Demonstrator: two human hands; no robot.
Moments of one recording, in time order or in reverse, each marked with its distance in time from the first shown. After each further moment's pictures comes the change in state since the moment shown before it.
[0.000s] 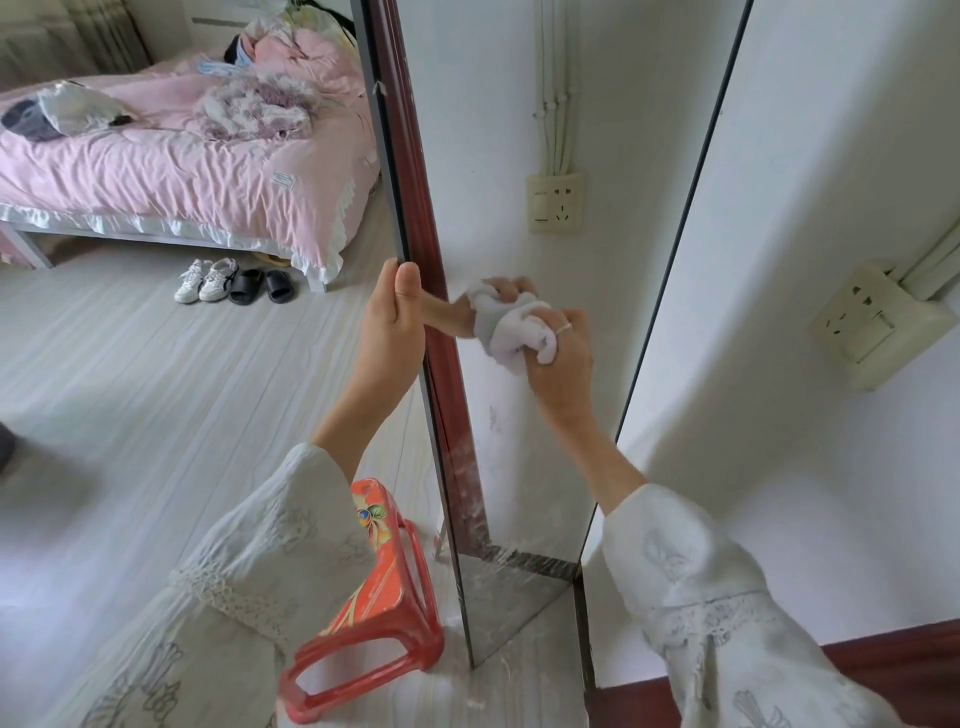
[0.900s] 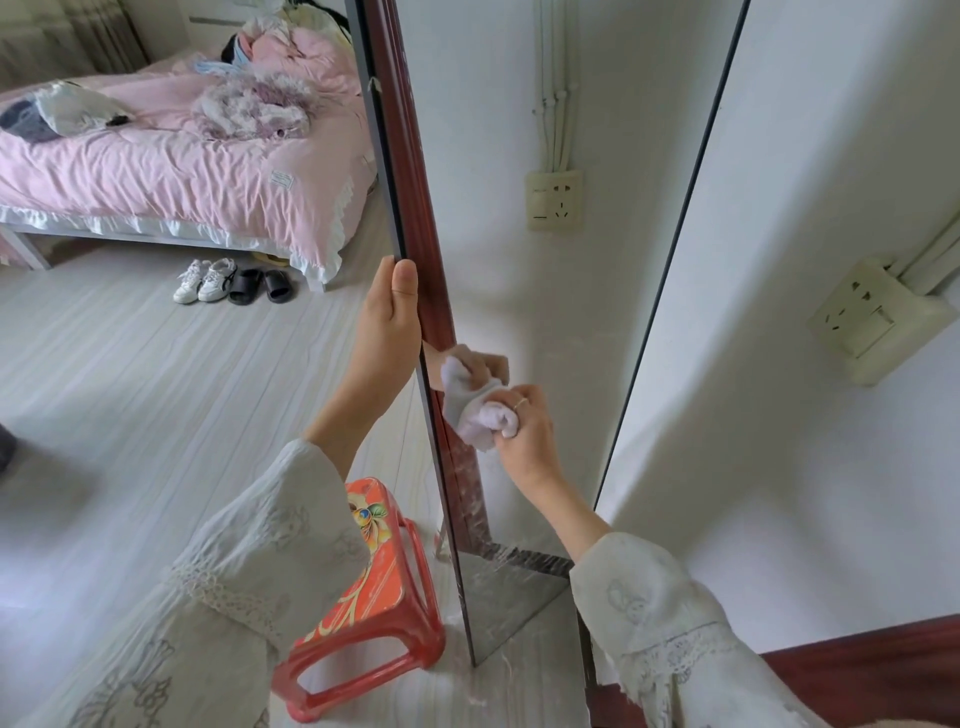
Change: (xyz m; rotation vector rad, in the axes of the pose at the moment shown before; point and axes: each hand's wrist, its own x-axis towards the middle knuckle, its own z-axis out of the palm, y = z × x) left_hand 0.000 0.002 -0.002 0.004 -0.002 0.009; right_hand -0.068 0.028 0.023 -0.078 -0.290 0.125
